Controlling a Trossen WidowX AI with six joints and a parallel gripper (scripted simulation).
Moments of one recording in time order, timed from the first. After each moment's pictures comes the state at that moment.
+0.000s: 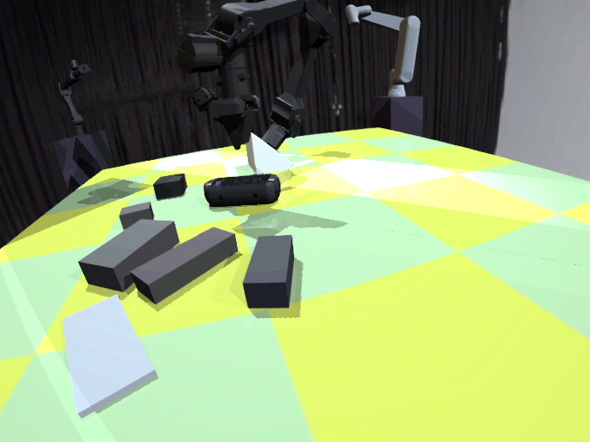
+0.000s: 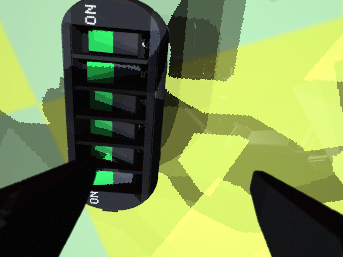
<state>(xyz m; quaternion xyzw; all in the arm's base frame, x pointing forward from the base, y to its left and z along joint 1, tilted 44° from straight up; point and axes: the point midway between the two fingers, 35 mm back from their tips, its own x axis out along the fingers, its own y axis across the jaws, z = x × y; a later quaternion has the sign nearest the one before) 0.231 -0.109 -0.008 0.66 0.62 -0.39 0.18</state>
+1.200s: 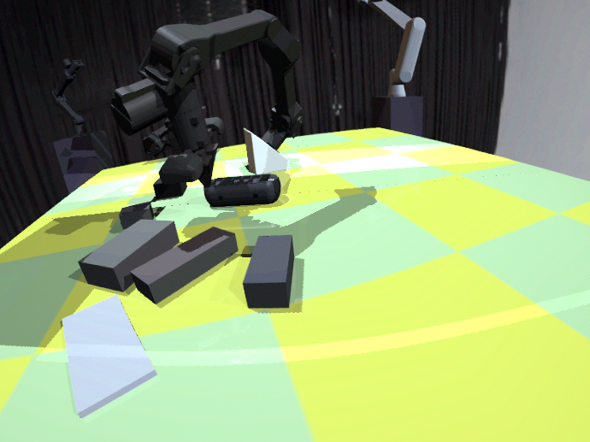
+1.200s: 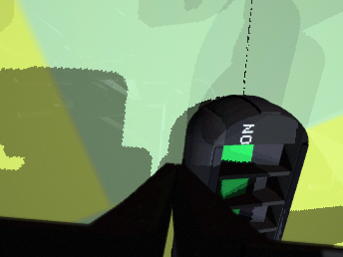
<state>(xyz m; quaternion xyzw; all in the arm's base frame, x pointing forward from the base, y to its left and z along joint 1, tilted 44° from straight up) 0.315 -0.127 -0.103 0.56 0.71 -0.41 0.13</state>
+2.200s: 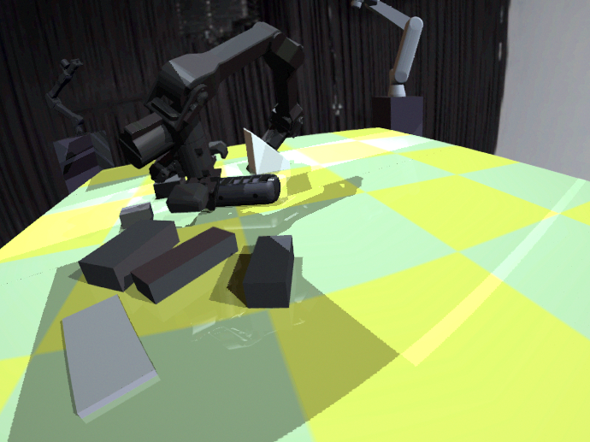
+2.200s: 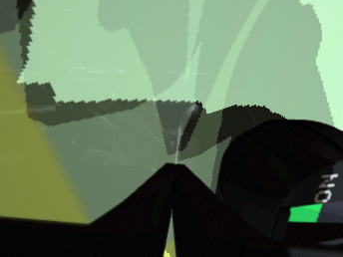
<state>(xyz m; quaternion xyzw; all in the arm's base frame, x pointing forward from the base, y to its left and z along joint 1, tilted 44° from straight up) 0.312 -0.094 -0.137 0.56 0.71 -0.41 0.13</state>
